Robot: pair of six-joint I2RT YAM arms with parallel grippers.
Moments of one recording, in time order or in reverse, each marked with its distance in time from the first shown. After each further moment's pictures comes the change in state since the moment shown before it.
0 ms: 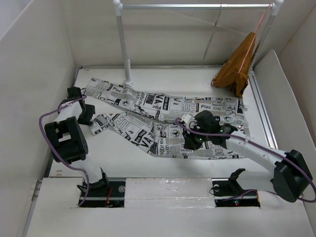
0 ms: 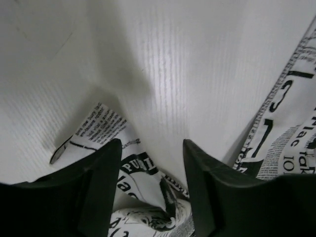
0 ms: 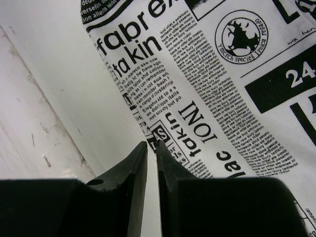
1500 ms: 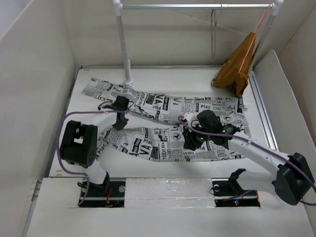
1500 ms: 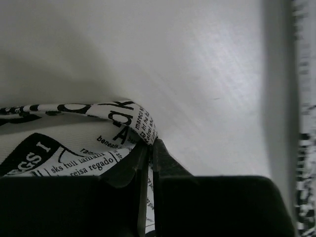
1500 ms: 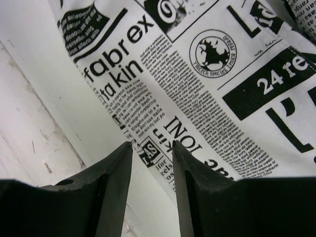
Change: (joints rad) left arm -0.577 -0.096 -0.249 0.063 -0.248 0.033; right arm -0.011 -0.034 0.000 0.001 0.030 0.034
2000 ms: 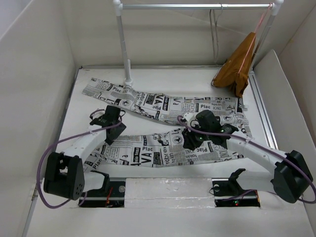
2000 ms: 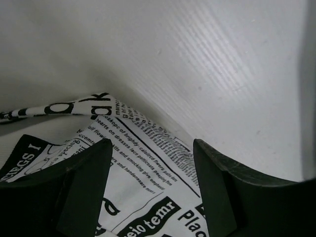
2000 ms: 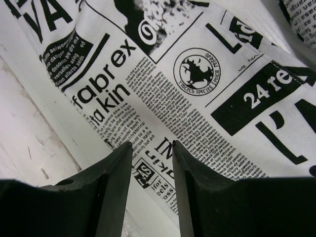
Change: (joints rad) left arm 0.018 -0.364 -0.169 -0.074 0.053 0.047; right arm 0.000 0.030 -0.013 0.033 0.012 0.018
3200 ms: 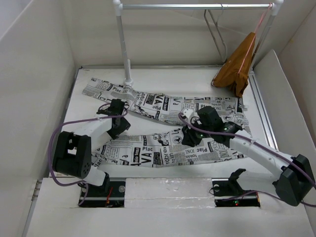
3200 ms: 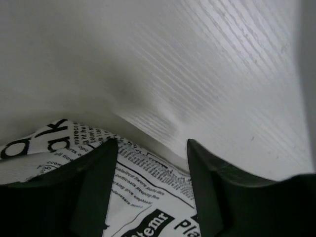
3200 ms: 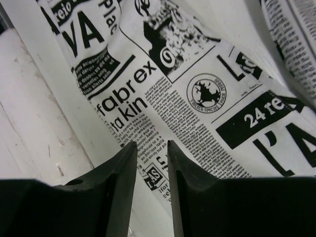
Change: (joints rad) left arm 0.008 0.244 0.111 0.036 0.125 0.129; right arm 0.002 -0.048 0.094 -0.059 -0.057 -0.037
